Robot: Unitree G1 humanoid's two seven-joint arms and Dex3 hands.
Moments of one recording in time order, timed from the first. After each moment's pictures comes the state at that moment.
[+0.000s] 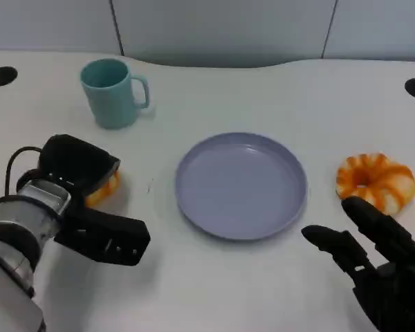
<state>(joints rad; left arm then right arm) -0.90 0.31 -0.78 1.35 0.95 -0.20 0.42 0.15 0.16 -0.15 0.13 0.62 -0.22 0.72</state>
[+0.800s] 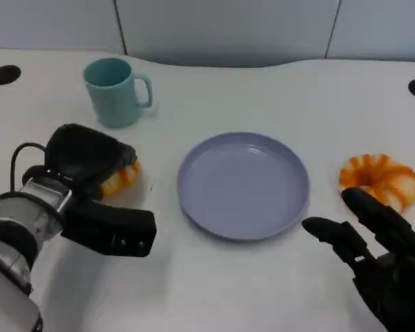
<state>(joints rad) -0.92 0.32 -0.73 1.31 0.90 -0.33 0.56 0.11 0.15 -0.16 0.15 0.62 -0.22 0.71</state>
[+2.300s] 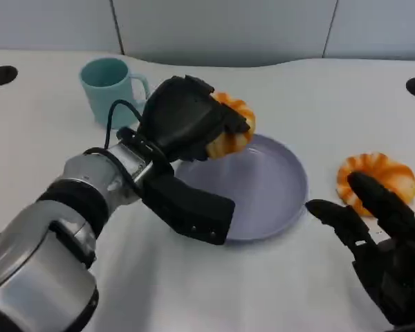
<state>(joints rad) -1.06 0.12 -0.75 1.28 0.94 -0.52 0.74 0.03 0.19 -0.20 0.23 0.62 -0.28 0.72</state>
